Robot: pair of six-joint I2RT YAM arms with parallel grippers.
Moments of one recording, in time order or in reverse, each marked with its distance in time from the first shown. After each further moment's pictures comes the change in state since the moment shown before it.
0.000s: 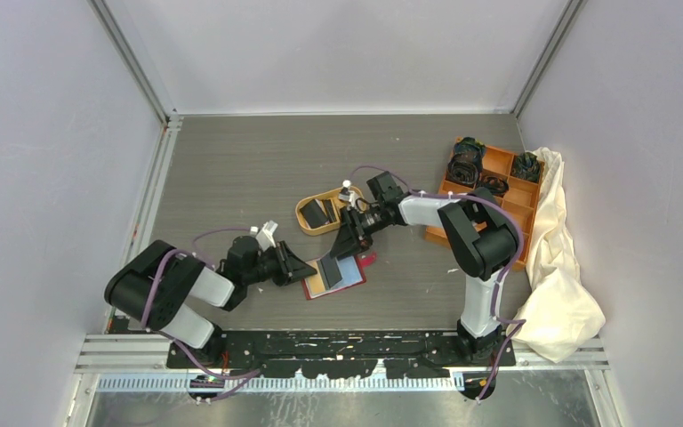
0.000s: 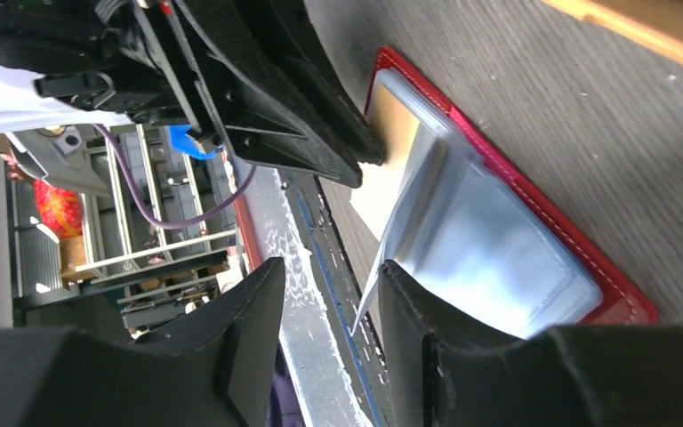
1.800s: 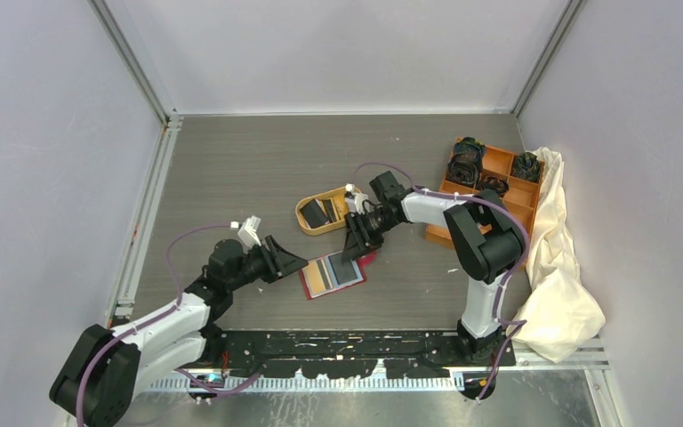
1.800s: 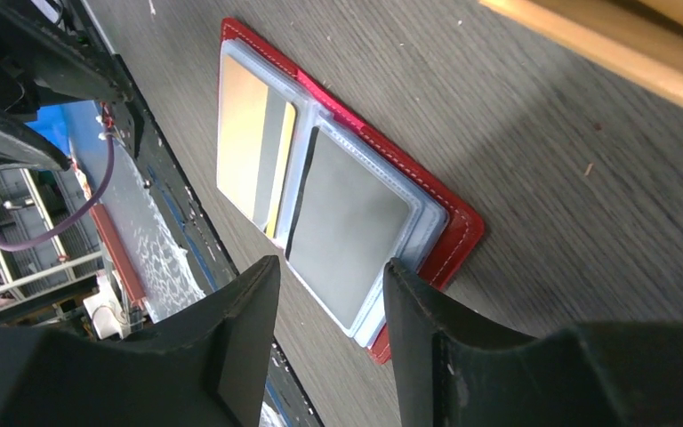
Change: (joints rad) left arm 0.000 -0.590 -0.011 -0.469 -0.145 0.077; right arm -0.014 -0.040 0.014 -0.188 0.259 -0.256
